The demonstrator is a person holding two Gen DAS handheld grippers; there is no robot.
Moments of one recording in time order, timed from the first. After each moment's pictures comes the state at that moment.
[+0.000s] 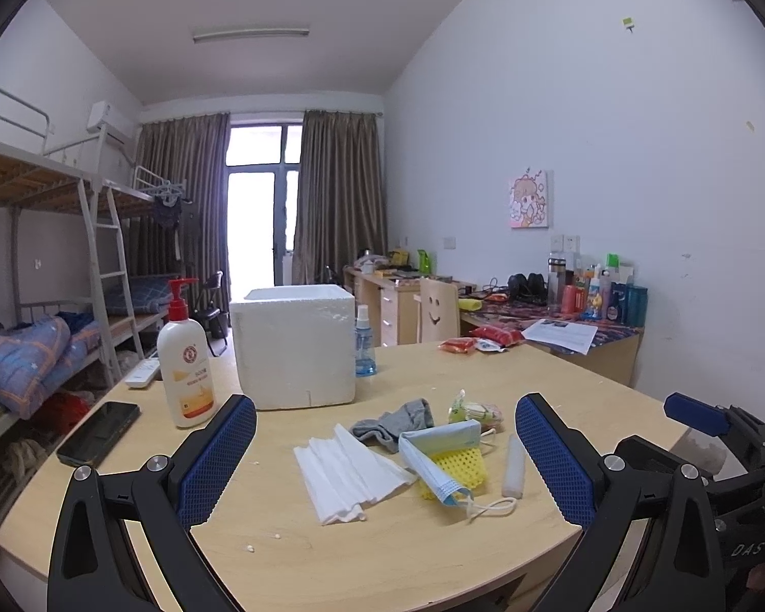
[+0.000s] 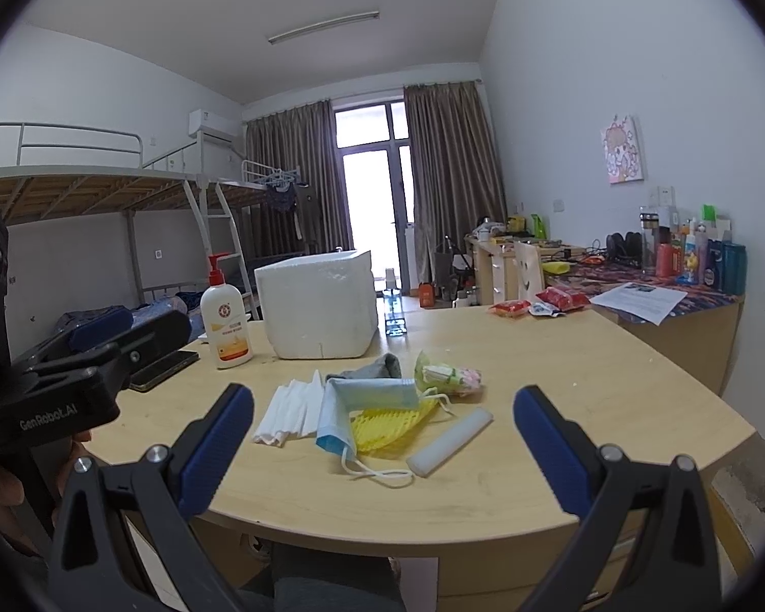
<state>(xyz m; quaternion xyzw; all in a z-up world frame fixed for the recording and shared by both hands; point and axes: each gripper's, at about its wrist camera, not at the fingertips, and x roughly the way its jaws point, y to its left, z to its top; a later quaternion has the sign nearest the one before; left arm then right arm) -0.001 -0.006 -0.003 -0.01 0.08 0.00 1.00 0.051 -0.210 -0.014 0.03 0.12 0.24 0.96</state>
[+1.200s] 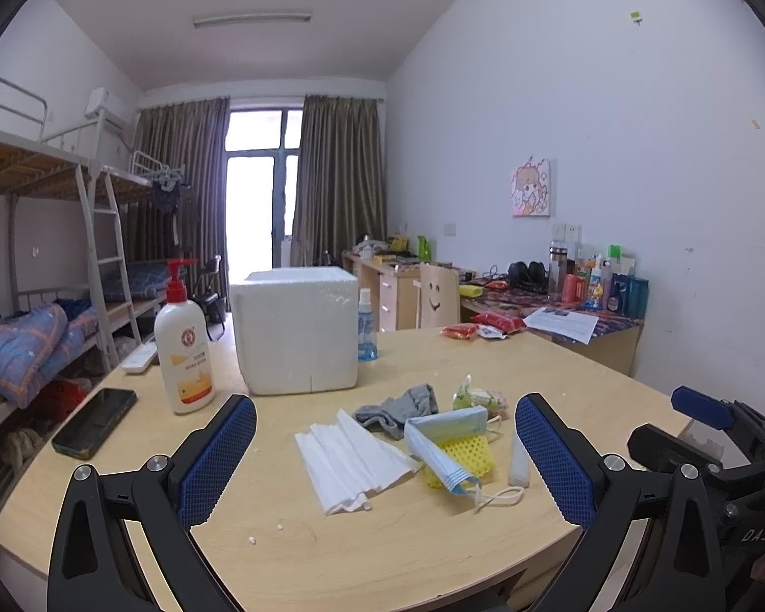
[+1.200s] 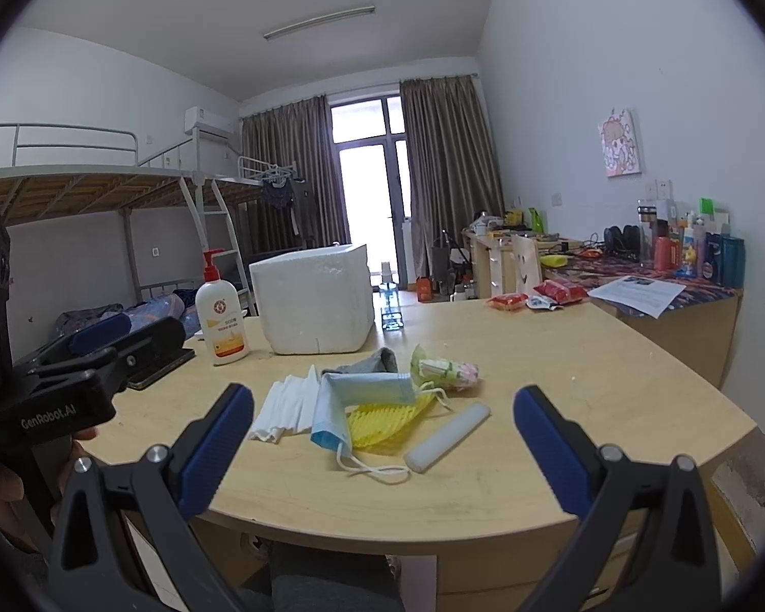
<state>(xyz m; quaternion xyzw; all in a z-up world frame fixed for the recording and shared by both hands) 0.006 0.003 -0.009 -0.01 0.11 0.00 0.99 0.056 -0.209 -0.017 0.03 0.13 0.24 0.96</state>
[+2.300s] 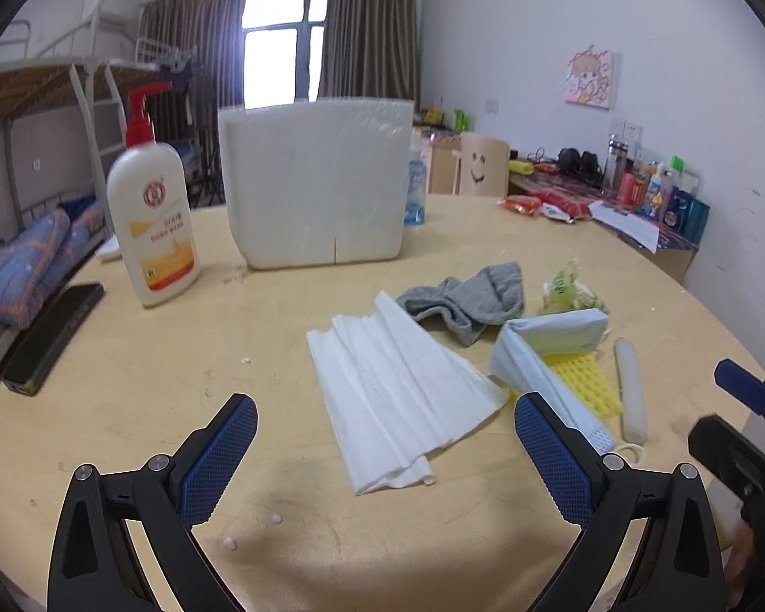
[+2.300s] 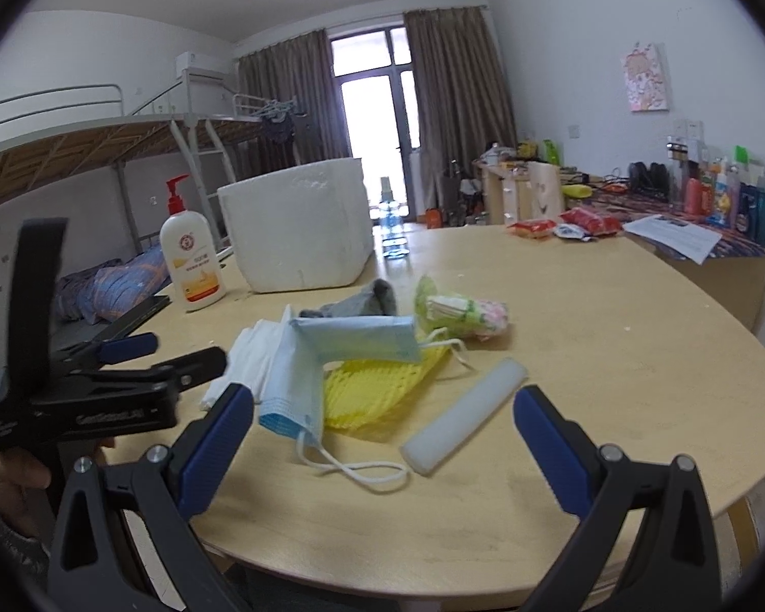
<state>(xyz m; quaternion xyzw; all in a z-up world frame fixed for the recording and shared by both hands) 0.119 0.034 -0.072 -0.04 0.30 0.03 0.95 0.132 -0.180 -0.057 0.01 0.23 0.26 0.94</state>
